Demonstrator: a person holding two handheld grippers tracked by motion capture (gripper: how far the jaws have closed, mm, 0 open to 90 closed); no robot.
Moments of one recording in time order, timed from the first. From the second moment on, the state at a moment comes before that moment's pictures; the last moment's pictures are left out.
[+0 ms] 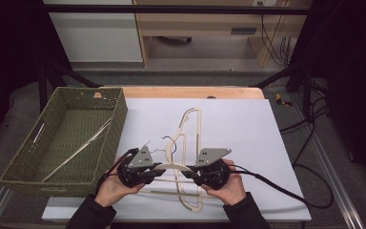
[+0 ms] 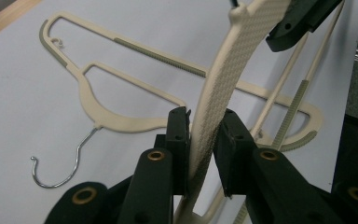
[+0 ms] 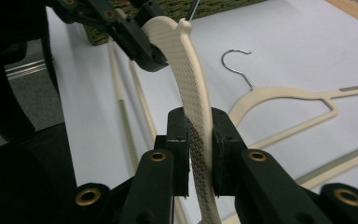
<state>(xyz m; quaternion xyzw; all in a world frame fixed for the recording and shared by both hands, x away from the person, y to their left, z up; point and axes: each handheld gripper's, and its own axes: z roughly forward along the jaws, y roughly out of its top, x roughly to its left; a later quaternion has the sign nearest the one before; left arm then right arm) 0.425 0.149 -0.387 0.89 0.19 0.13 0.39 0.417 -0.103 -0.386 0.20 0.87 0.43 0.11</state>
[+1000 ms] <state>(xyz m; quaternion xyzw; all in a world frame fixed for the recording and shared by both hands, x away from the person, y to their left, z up) 0.414 0.143 -0.382 0.87 0.22 0.09 0.43 0.421 -0.136 -0.376 0.27 0.84 0.45 0.16</state>
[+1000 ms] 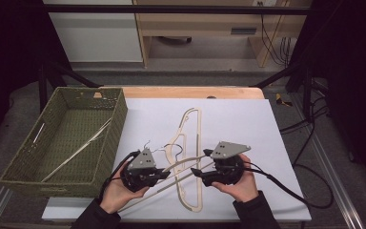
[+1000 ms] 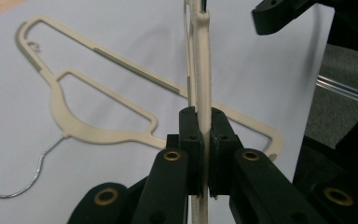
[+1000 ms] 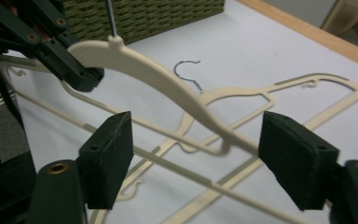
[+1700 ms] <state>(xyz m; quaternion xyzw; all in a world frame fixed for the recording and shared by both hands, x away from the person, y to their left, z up) 0.403 0.180 -0.304 0.83 0.23 0.17 0.48 0.416 -0.210 -0.386 0.38 0.76 0.49 0.19</state>
